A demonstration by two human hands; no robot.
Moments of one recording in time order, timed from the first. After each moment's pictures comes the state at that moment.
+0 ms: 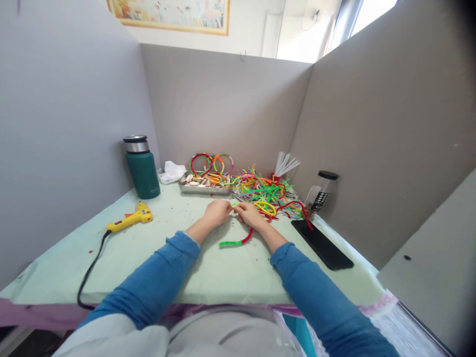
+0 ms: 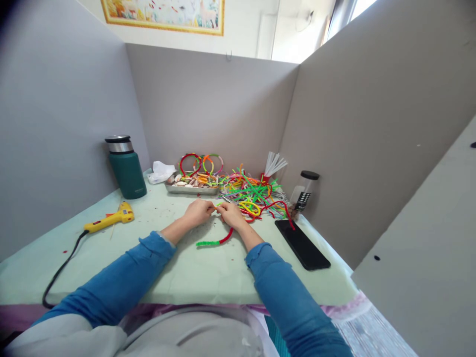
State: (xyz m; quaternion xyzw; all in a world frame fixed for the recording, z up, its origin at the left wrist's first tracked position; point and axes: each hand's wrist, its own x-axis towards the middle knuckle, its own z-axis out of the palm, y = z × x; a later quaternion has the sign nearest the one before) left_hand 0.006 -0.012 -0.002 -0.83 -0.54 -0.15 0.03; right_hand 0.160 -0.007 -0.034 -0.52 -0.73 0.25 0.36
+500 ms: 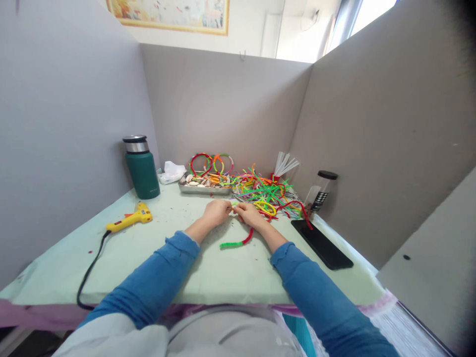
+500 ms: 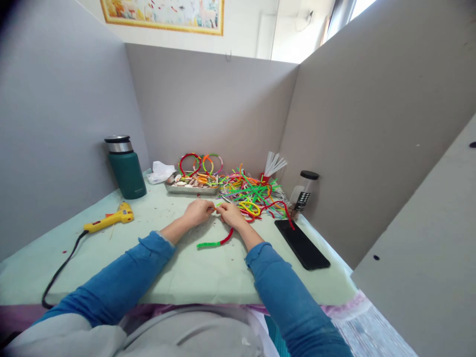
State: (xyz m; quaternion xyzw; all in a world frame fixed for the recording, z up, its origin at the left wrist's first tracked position) left_hand 0.003 -0.011 -0.002 -0.83 -0.53 -0.16 0.04; right_hand 0.161 -0.007 -0.035 -0.52 -0.73 0.27 0.35
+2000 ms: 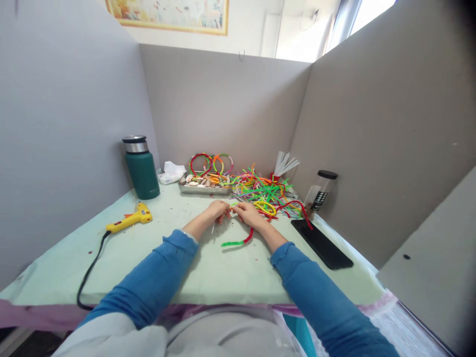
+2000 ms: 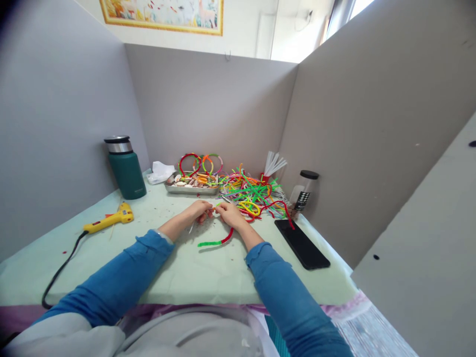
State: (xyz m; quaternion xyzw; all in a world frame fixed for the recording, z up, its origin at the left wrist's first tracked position) left_hand 0.009 -0.009 0.002 -0.64 -0.54 -0.28 -0.47; right_hand 0.161 -0.010 -0.033 -0.49 -0.74 0.27 0.36
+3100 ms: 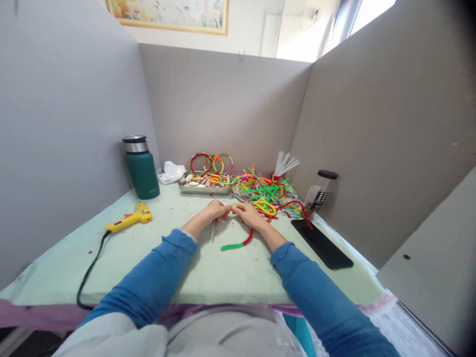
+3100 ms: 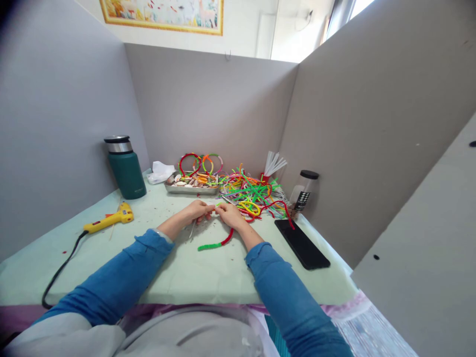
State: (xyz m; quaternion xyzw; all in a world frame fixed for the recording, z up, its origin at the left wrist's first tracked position) left_hand 0.001 -0.005 -0.003 -0.67 -0.55 -0.26 -0.42; right_hand 0.162 -0.011 -0.033 -0.50 -0.76 0.24 0.35
